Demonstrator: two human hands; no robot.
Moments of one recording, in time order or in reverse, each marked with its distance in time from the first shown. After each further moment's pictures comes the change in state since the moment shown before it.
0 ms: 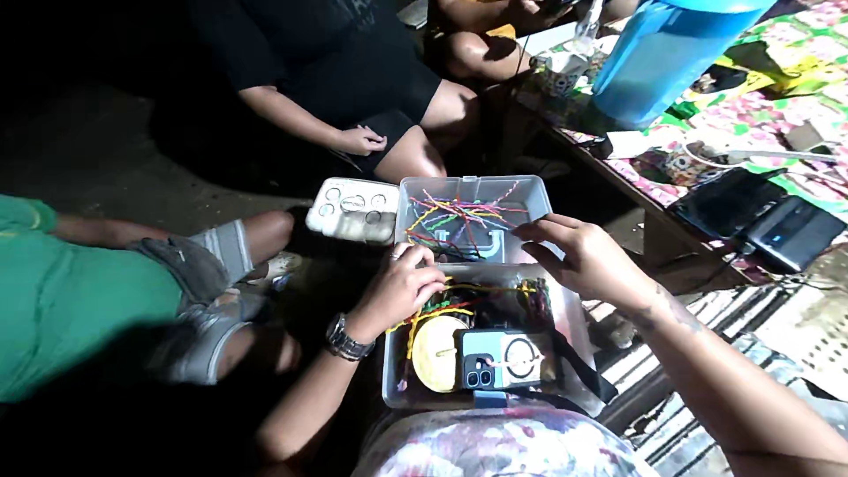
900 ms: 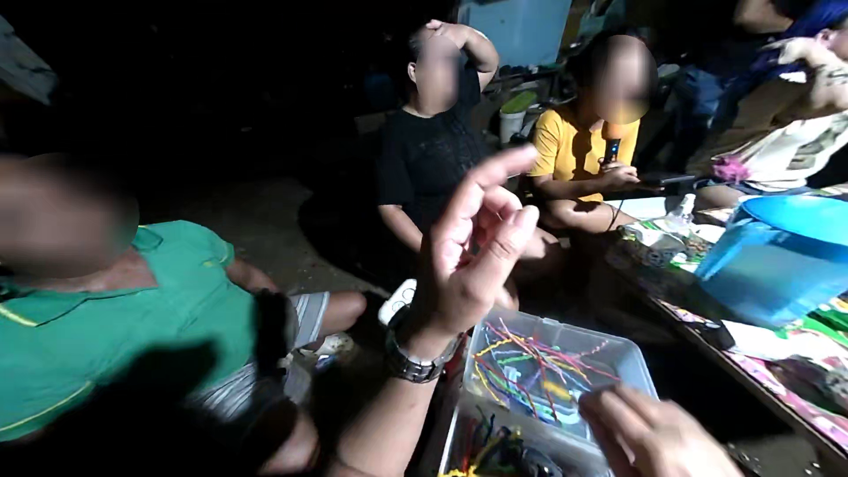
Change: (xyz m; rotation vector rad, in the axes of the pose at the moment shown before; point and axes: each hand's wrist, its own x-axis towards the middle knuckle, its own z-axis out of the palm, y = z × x) left_hand 0.124 0.074 -0.179 -0.601 0.823 0.352; right_hand 0.028 -0.069 -0.001 -0.174 0.050 -0.072
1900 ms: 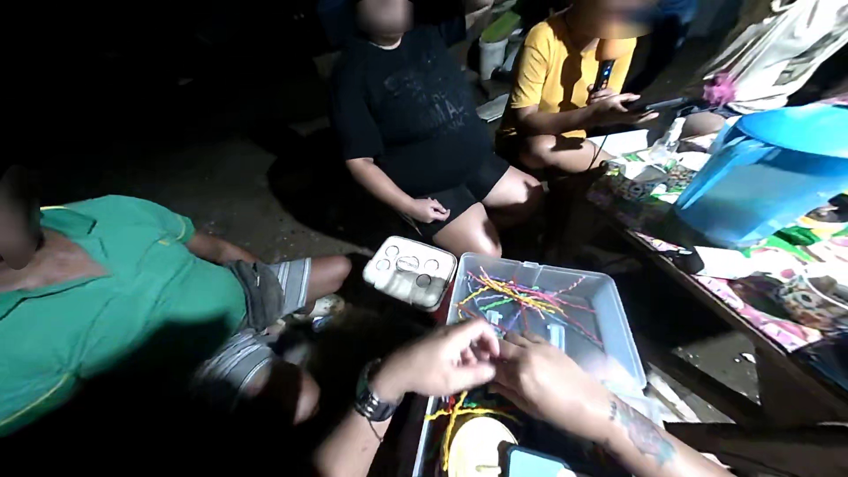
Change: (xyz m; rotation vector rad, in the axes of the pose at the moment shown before) left_hand -0.164 -0.039 -0.030 -0.016 -0.754 -0.814; right_hand 0.020 0.019 0.094 0.089 -0.166 -0.442
